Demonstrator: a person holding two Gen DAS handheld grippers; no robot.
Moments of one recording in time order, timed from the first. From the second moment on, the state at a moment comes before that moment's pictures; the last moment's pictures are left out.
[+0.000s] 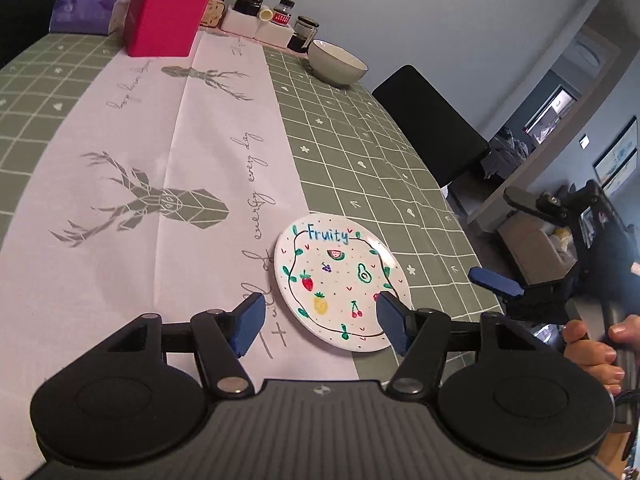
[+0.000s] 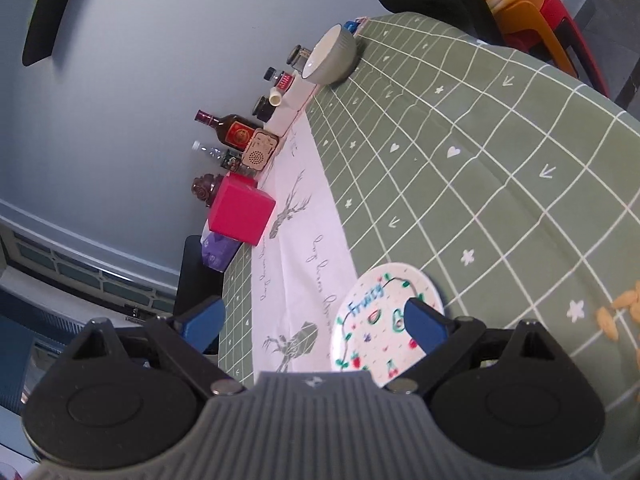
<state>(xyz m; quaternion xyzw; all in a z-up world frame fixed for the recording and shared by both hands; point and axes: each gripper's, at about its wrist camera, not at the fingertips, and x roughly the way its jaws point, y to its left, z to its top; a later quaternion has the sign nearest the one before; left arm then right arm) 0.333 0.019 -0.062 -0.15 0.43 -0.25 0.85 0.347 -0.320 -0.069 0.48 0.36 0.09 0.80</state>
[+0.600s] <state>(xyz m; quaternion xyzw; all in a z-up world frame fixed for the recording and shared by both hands) 0.367 0.004 -0.110 -0.22 0.44 -0.23 0.84 0.377 -0.320 -0.141 0.48 0.41 0.12 0.77</state>
